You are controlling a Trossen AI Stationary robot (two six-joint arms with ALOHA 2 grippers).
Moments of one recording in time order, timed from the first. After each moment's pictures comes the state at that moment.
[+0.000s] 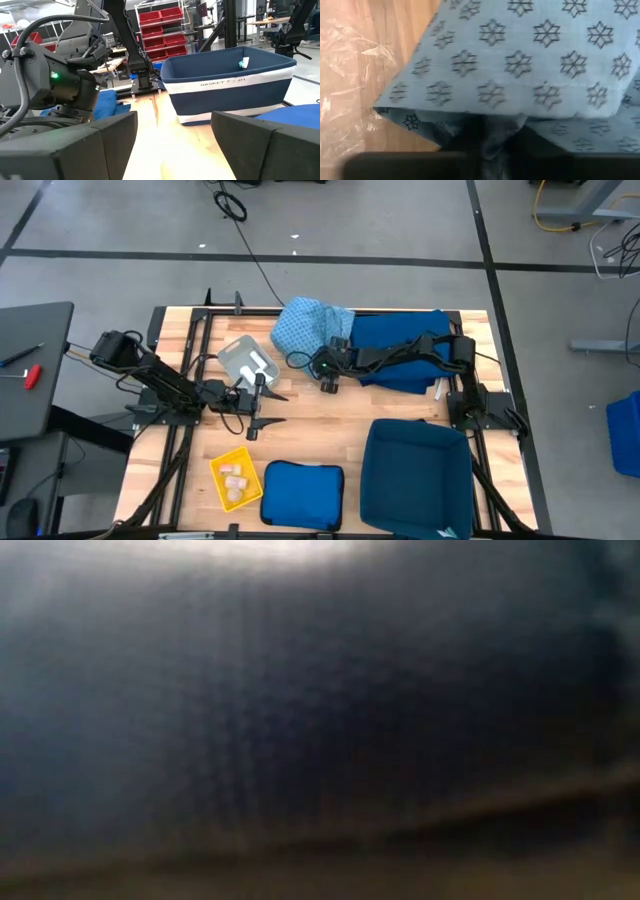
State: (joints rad) left arm -0.24 1.35 0.15 1.26 -0.17 0.21; right arm -0.20 2.07 1.27 -0.20 0.33 -0.20
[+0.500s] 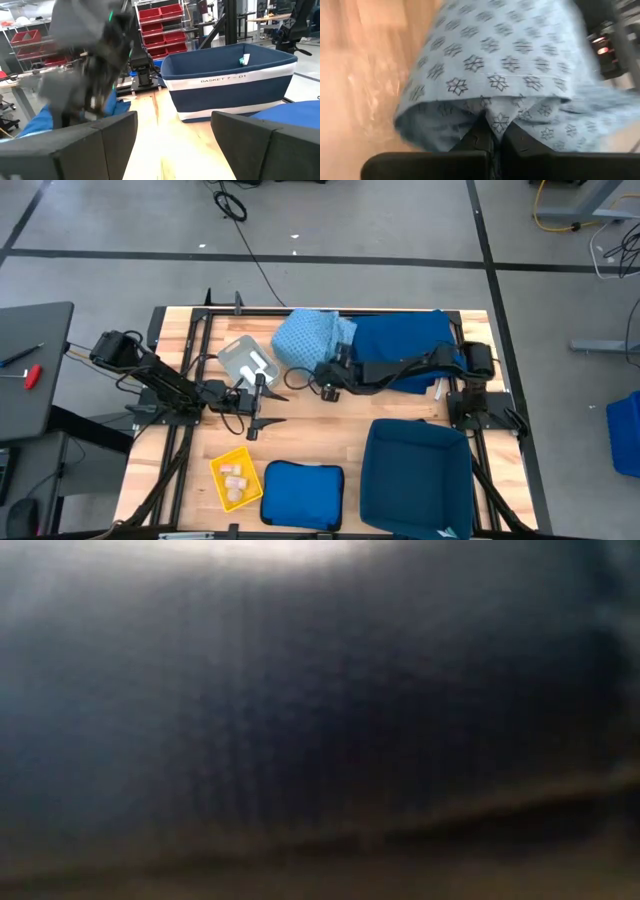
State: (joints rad) left arm -0.24 1.35 0.15 1.25 -0.18 0.21; right arm -0.03 1.93 1.27 -0.29 0.60 -0.11
